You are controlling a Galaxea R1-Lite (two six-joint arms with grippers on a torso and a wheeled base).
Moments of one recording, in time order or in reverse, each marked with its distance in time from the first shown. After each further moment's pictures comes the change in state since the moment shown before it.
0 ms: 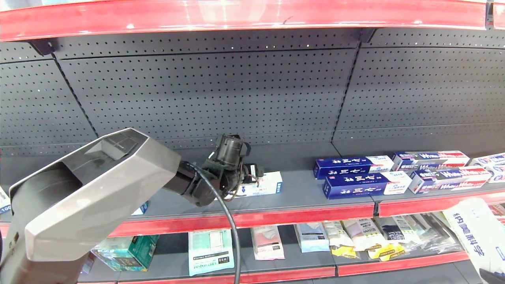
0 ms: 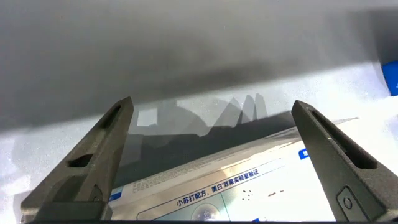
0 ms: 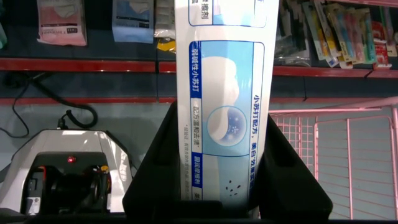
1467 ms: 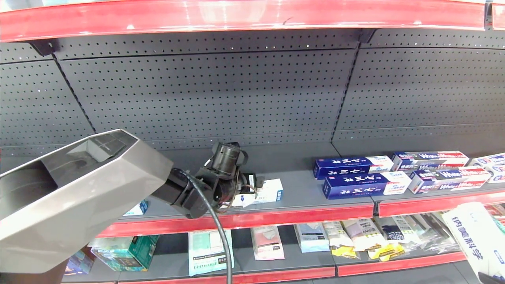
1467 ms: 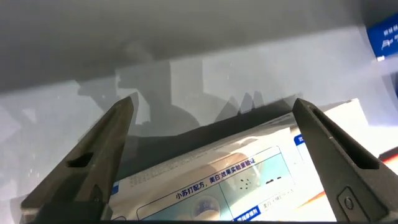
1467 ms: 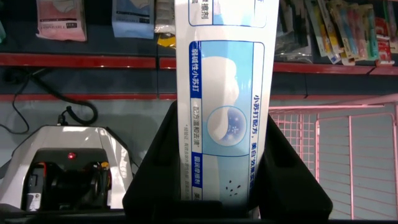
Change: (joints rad) left arm -0.021 -0.059 0.154 -0.029 -0.045 0.002; right arm 0.000 0.000 0.016 0.000 0.001 0.000
